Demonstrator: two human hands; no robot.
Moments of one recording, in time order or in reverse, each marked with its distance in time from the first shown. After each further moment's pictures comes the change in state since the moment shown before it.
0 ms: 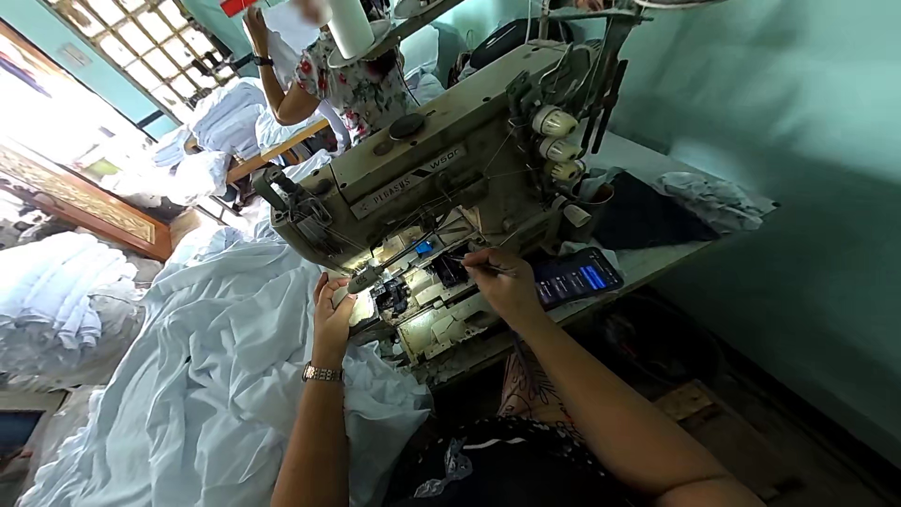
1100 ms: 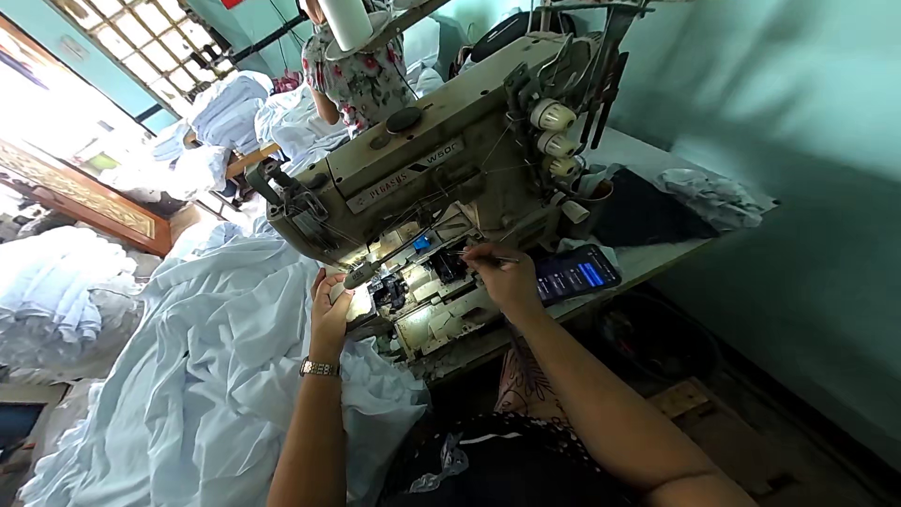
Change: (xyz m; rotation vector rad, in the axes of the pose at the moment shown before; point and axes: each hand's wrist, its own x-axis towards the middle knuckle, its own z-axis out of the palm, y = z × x) left_hand 0.000 0.000 0.002 -0.006 0.019 -0.023; right_hand 0.003 -0.002 -0.004 0.064 0.004 0.101
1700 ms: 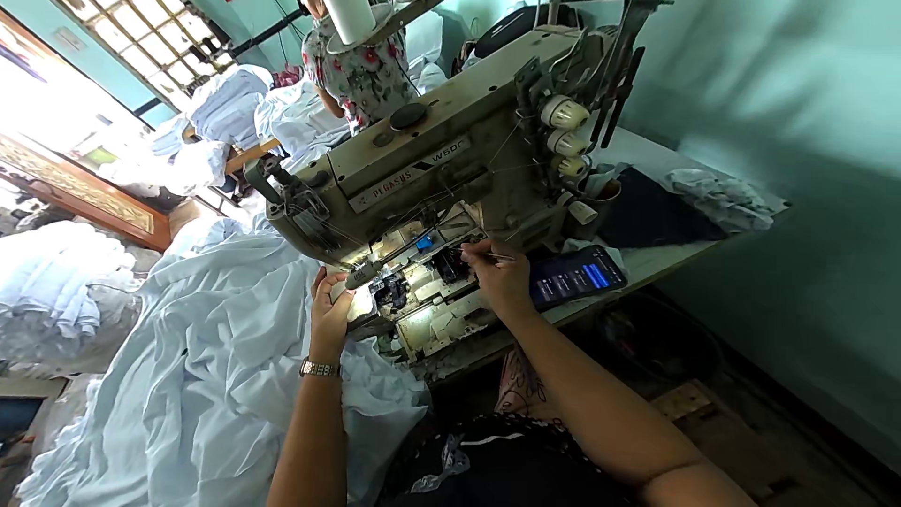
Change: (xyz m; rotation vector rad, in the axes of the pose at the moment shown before) left_hand -0.002 0.001 0.000 -0.037 -0.005 0.002; right_hand 0.004 0.004 0.019 -0.013 0.105 0.041
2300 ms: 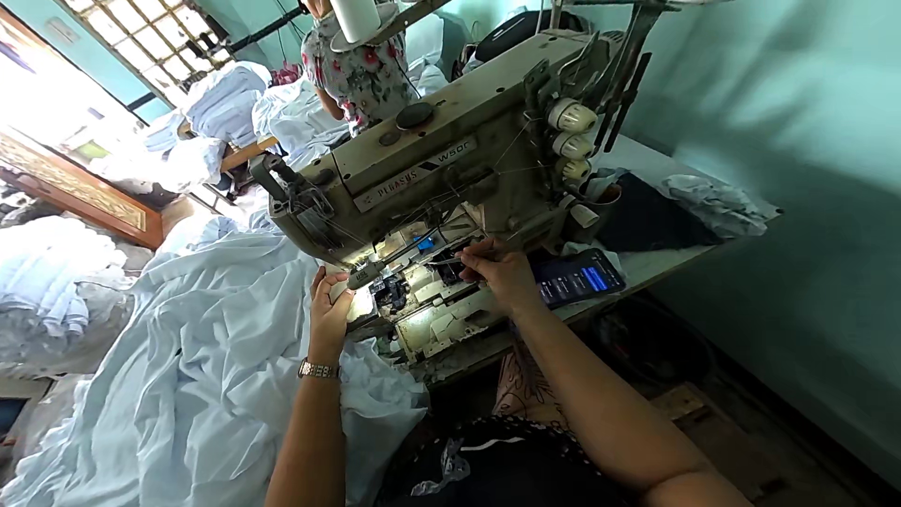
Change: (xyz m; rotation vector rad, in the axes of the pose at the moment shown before) left_hand 0.001 -0.002 -0.001 0.031 0.001 0.003; right_hand 0.011 -0.011 -0.012 0.337 -0.191 0.420
